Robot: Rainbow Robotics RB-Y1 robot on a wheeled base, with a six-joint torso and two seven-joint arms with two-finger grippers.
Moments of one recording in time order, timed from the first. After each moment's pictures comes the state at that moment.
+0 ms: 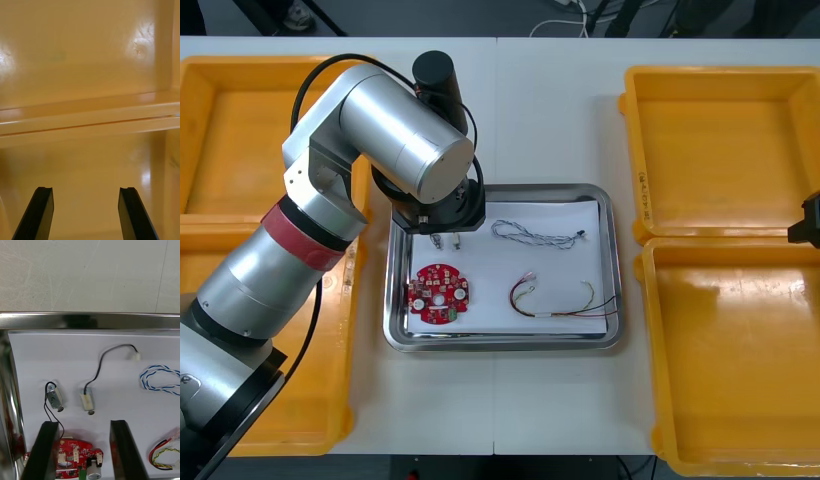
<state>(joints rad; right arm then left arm) -0.29 -0.81 -0.23 -2.00 -0.82 1.82 1.21 -0.80 0.34 -0.47 -1.62 0.47 1.72 -0.80</state>
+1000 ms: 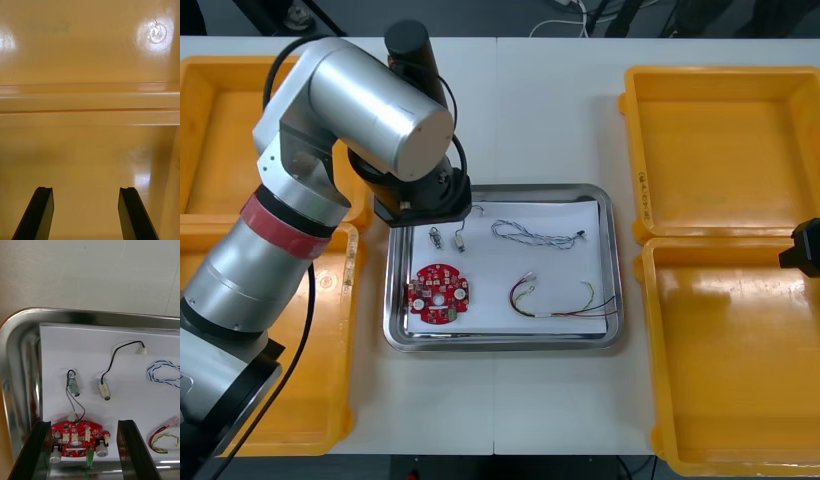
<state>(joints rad) -0.20 -0.77 -0.23 -2.00 -0.79 1.76 1.36 -0.80 0.34 -0.37 -1.69 0.49 1.85 -0.80</state>
